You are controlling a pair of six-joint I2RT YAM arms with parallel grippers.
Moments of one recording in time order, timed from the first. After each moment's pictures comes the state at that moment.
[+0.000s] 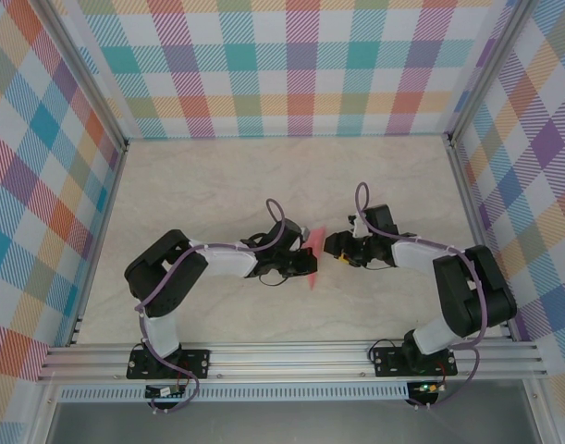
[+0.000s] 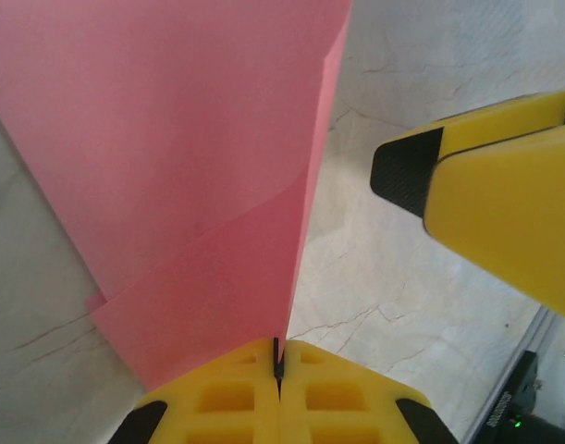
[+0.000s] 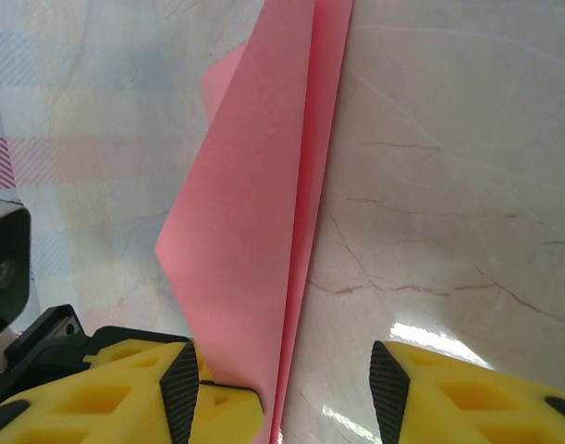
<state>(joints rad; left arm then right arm) -0.83 1.84 0.93 0.10 0.36 -0.89 0.33 1.54 0.65 -0.06 -0.61 0.67</state>
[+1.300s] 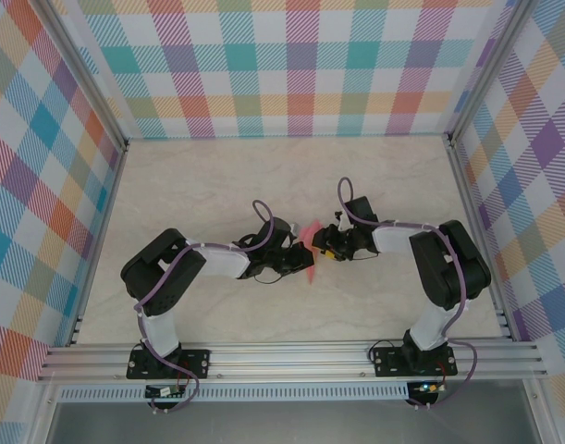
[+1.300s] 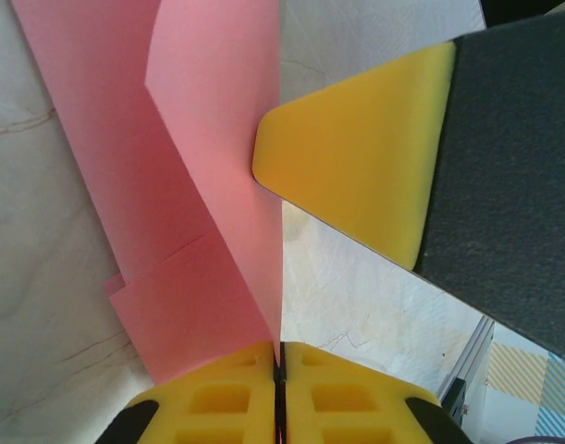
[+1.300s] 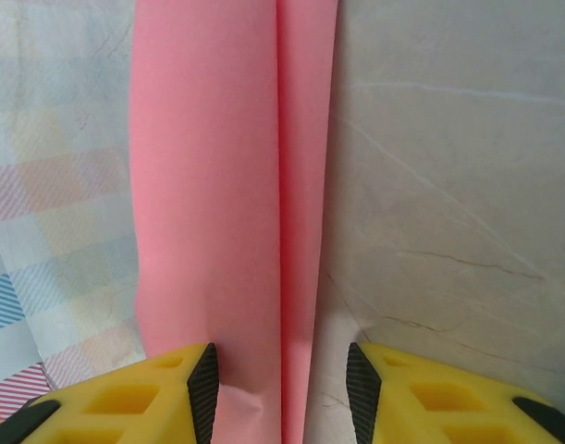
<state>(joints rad) -0.78 1.83 0.86 0.26 0.40 -1.02 0.41 1.75 0.82 -0.10 -0.55 0.79</state>
